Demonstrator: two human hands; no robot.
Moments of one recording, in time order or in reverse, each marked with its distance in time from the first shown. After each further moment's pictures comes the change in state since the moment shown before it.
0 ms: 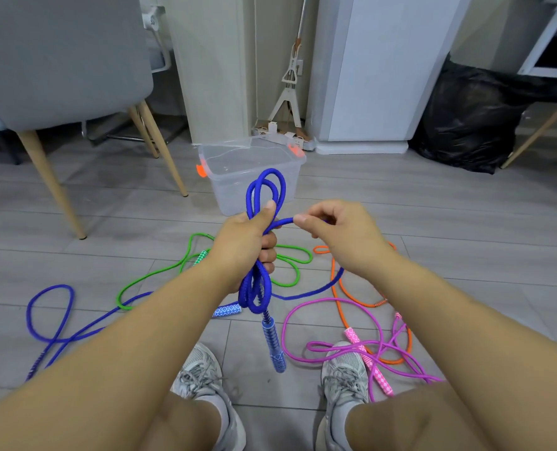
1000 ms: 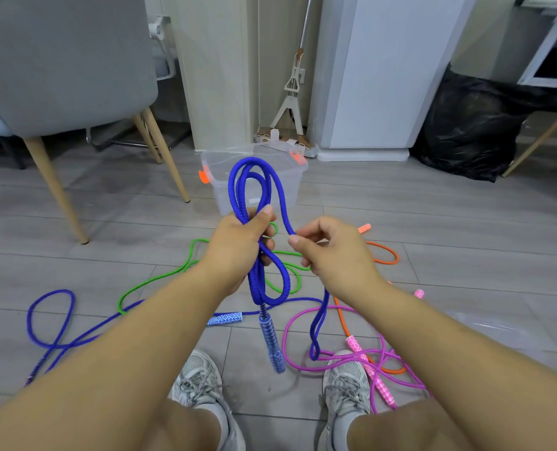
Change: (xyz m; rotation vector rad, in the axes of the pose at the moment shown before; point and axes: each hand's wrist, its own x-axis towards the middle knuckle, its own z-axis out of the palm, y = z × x) left_hand 0.001 0.007 -0.004 0.086 0.086 0.203; right_hand -0.011 0.002 0.025 0.209 0.069 0.078
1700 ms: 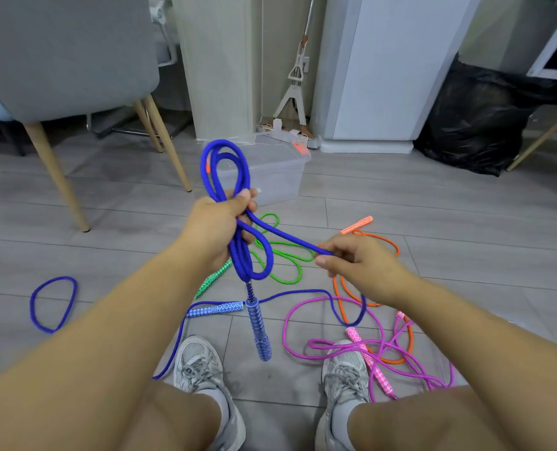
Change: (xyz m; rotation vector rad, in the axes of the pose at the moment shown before) left_hand 0.007 0.008 -0.023 -0.180 0.047 -0.066; right_hand -0.005 0.034 -0.042 -0.351 -0.318 -0.060
